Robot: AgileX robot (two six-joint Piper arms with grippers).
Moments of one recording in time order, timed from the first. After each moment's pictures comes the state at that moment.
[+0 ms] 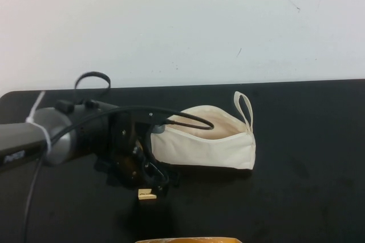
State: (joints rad) right arm -0.10 -0.01 0.02 -0.05 0.42 -0.01; left arm -0.48 1.85 -1.15 -0.09 0.63 -0.15
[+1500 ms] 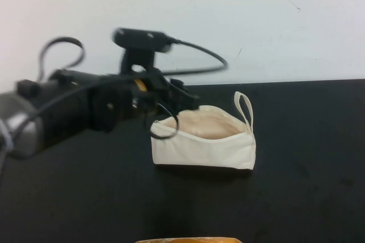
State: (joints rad) right arm -0.10 -0.01 0.02 -0.05 0.42 -0.01; left arm -0.50 1.69 -1.20 -0.15 0.20 -0.05
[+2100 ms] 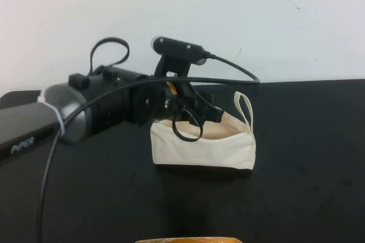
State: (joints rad) right arm -0.10 -0.01 0.02 -0.05 0.42 -0.01; left arm -0.56 1.84 -1.34 -0.12 0.28 0.01
